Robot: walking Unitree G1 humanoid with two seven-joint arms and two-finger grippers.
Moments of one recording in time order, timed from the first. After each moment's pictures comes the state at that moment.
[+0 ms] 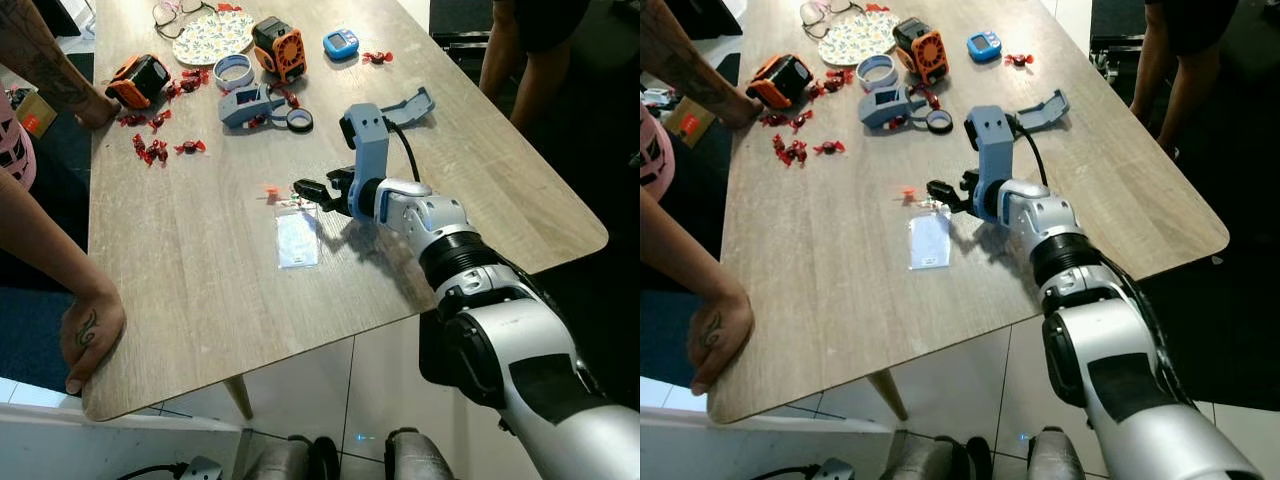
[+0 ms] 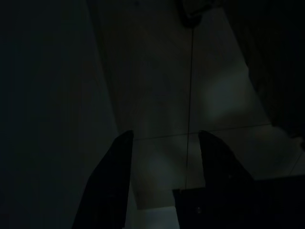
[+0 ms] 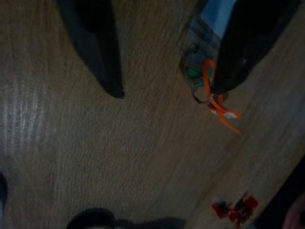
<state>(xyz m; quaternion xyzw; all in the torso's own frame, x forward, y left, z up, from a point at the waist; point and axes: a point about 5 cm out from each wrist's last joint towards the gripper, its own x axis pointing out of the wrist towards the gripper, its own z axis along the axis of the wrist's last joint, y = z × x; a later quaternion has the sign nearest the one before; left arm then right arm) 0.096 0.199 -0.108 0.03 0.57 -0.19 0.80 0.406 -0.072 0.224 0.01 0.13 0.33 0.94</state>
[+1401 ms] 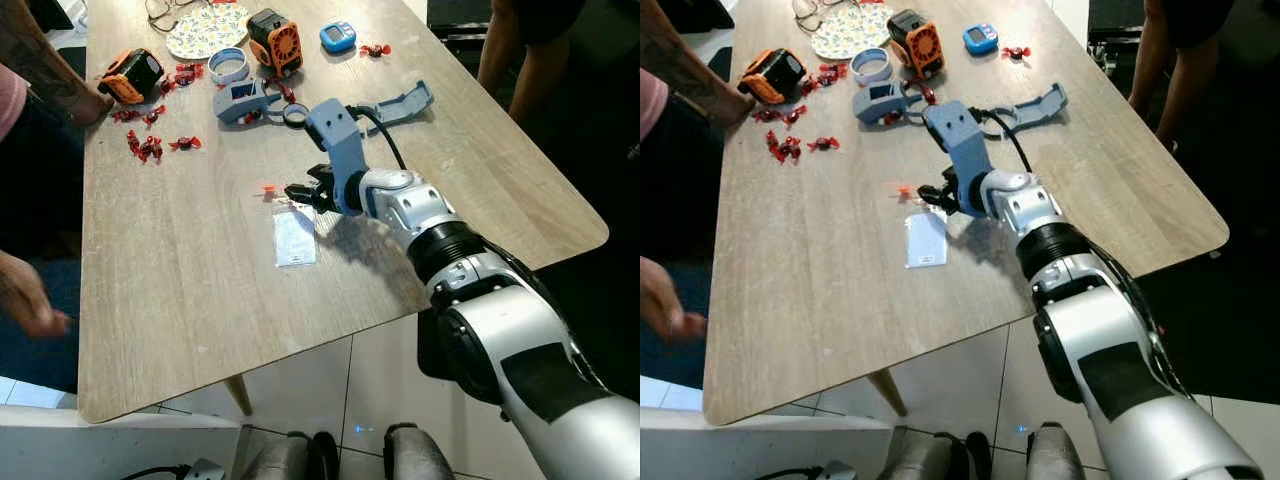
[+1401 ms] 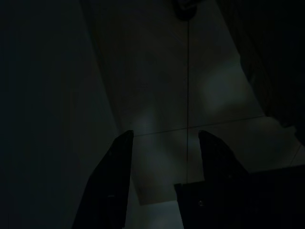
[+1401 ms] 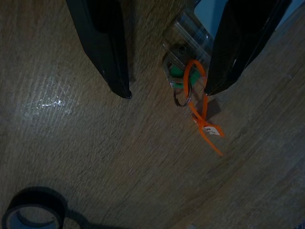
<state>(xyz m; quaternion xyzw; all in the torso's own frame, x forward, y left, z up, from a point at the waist) 0.093 0.197 -0.109 0.03 0.57 -0.21 0.80 0.403 -0.046 0.234 -0.12 0.11 0.37 0.91</state>
